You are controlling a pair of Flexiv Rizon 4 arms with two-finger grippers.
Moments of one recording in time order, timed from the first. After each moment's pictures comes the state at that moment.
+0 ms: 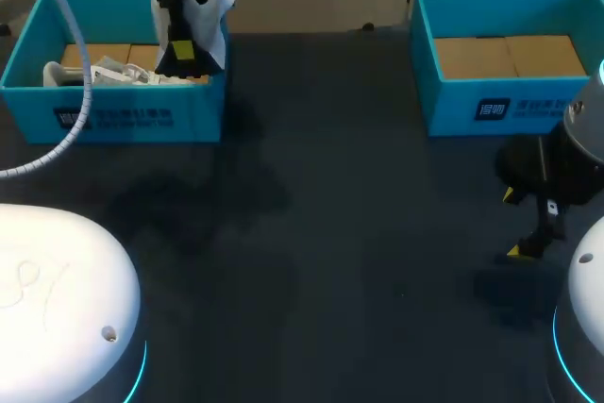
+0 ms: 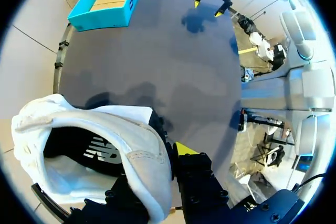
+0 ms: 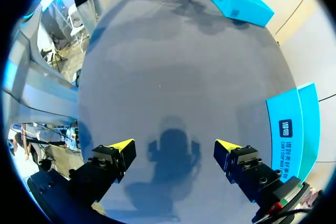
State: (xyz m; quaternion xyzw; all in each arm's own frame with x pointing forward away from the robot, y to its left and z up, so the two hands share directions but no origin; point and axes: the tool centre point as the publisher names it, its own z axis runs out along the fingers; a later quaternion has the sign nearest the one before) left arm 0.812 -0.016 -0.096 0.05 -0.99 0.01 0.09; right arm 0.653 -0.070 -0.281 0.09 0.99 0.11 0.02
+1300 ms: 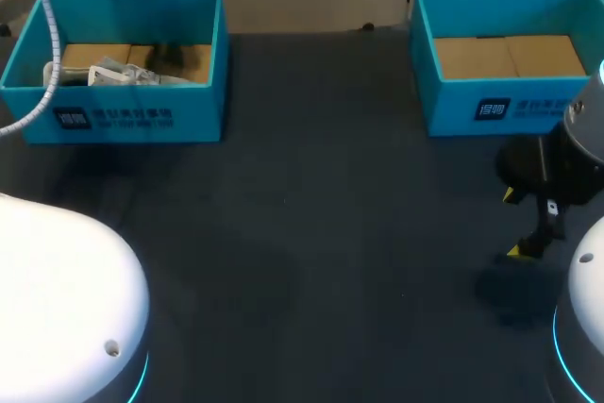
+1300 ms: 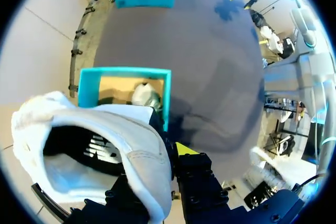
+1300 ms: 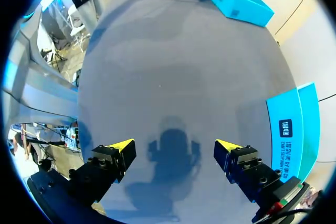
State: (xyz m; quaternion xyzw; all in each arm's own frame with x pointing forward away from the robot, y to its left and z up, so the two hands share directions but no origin) left arm 1.004 0.133 -0.093 0.04 -1.00 -0.03 0.05; right arm 0.652 -0.070 -0.281 0.09 0.99 0.11 0.02
